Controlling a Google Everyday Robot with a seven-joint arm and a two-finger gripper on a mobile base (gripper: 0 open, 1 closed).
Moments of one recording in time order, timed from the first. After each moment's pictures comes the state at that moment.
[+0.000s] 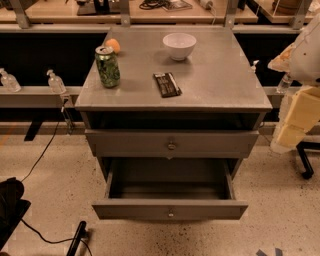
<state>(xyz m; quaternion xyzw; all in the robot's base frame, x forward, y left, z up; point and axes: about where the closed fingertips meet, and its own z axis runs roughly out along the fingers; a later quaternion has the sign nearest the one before) 0.438 -0.216 0.978 -0.60 0.78 -0.04 0.16</state>
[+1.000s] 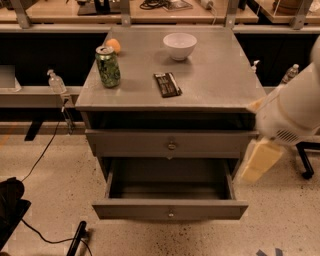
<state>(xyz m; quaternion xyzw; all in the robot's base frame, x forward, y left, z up) 0.450 -0.203 0.871 -0.58 0.79 -0.02 0.20</state>
